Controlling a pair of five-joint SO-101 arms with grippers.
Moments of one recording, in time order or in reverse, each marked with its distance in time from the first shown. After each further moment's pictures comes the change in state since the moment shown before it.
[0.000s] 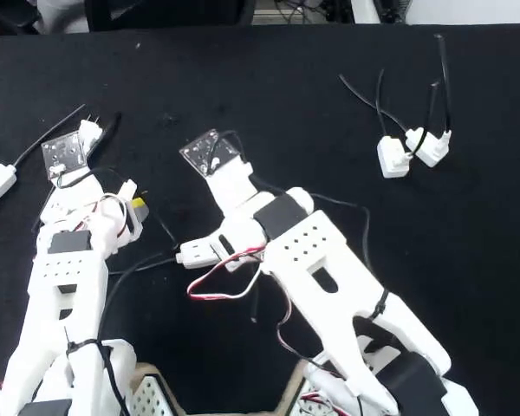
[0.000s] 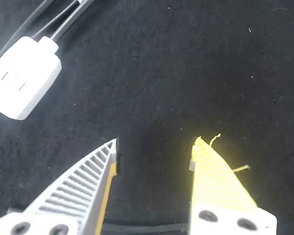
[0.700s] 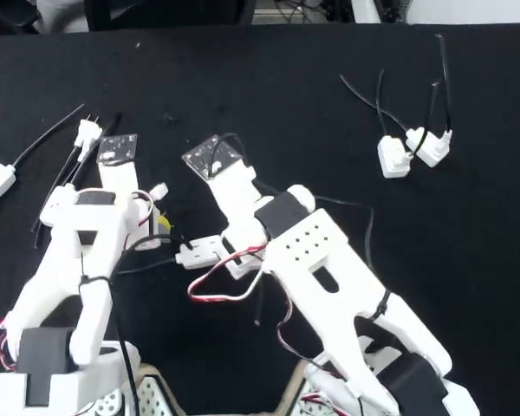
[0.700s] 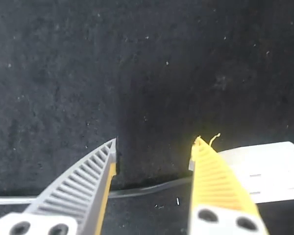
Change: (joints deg) left arm 6.2 23.8 -15.4 14.4 -9.7; right arm 0.0 0.0 -0.8 6.4 0.0
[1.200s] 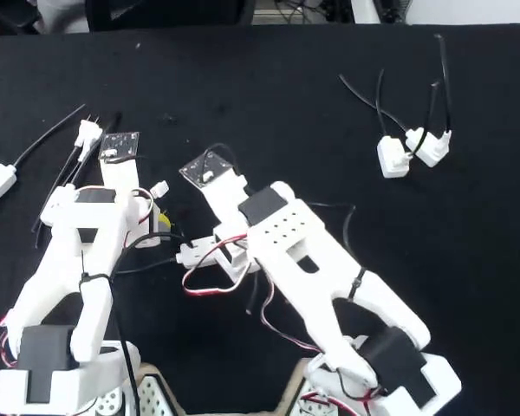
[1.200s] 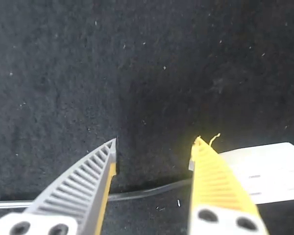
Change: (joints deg) left arm 0.0 0.9 -1.0 0.2 -1.1; right arm 0.0 9.6 0.4 -2.5 1.4
